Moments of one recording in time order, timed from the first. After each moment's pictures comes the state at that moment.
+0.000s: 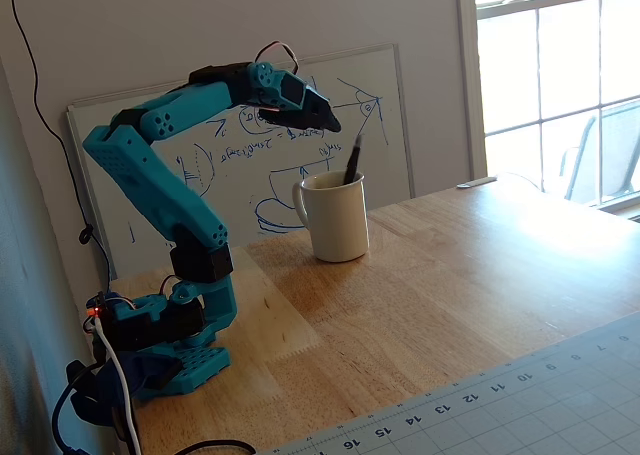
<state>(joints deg) -28.3 123.3 118.9 33.1 -87.5</state>
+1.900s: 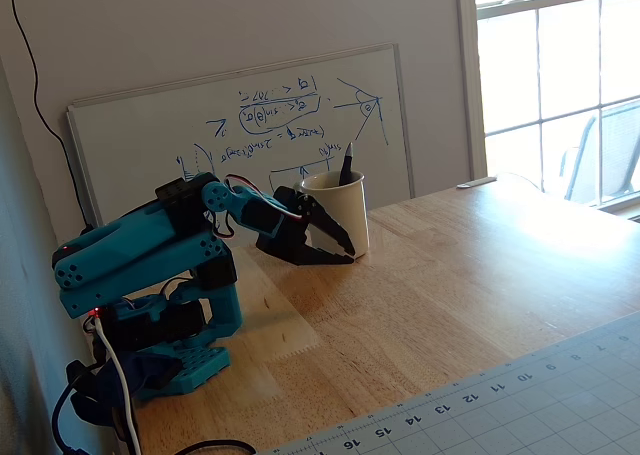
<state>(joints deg) 4.6 190.5 180.4 47.7 -12.3</state>
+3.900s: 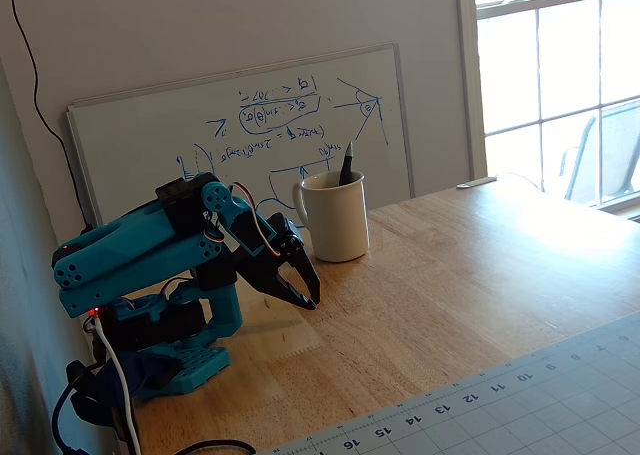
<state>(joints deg) 5.0 190.5 180.4 66.2 5.1</state>
